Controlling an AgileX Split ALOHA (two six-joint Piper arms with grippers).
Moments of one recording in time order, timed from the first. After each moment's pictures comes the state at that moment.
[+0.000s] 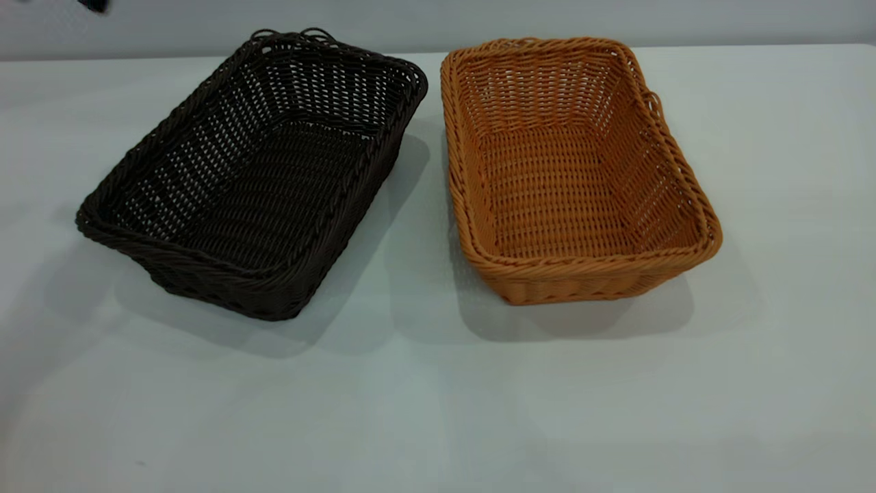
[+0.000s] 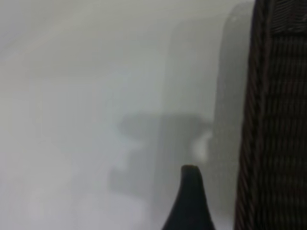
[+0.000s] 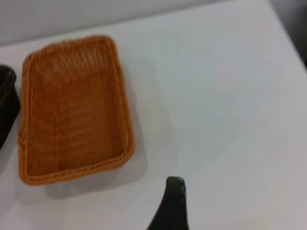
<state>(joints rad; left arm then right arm) -0.08 1.88 -1.25 -0.05 0.35 0.21 0.00 0.32 -0.60 0.05 1.01 0.14</state>
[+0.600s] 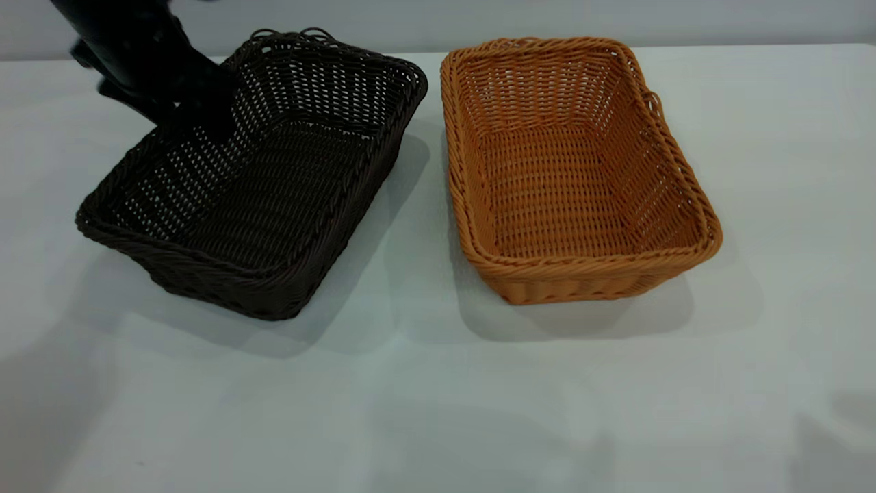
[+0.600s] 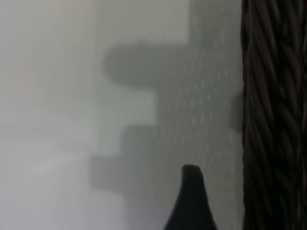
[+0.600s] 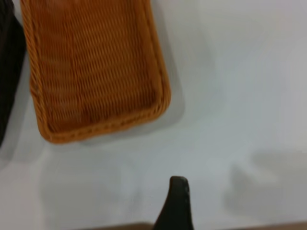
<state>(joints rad) -0.15 2.33 -1.50 -0.04 0.34 0.24 0.00 0.86 -0.60 0.25 0.82 0.09</state>
